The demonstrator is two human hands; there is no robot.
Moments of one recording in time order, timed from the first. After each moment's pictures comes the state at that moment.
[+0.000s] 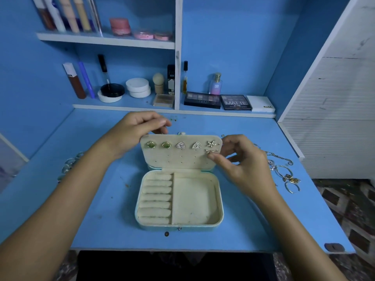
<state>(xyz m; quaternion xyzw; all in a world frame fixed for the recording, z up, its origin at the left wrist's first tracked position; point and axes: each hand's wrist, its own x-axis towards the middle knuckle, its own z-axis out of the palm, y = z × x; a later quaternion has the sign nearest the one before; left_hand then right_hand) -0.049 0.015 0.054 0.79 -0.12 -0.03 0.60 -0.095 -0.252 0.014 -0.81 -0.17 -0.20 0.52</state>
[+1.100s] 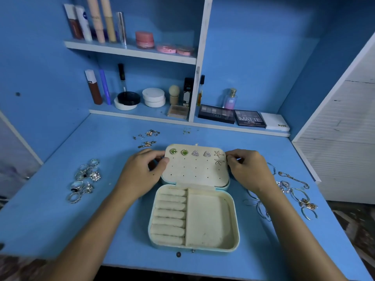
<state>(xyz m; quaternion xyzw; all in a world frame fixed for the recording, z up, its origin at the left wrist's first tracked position) -0.070 0.028 -0.023 0.90 -0.03 0.19 0.39 -0.036 -0.243 0.012 -0.91 -0.01 -0.03 0.41</state>
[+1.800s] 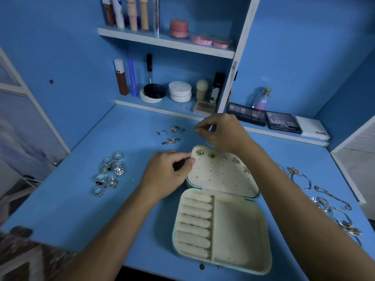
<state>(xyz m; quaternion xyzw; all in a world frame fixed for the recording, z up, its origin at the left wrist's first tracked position) -0.070 0.028 -0.027 0.87 0.00 0.19 0.45 0.052 -0.130 0.035 -0.91 -0.29 -0.05 0.29</state>
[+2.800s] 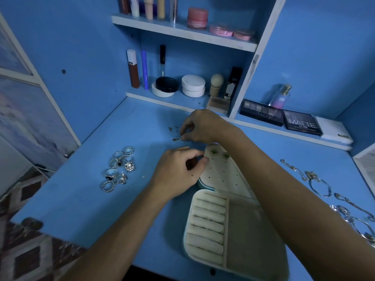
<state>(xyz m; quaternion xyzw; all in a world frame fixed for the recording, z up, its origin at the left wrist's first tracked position) -0.067 0.028 -0.027 0.88 -0.03 0.21 0.43 0.076 -0.053 0.032 -0.91 -0.38 0.09 0.12</state>
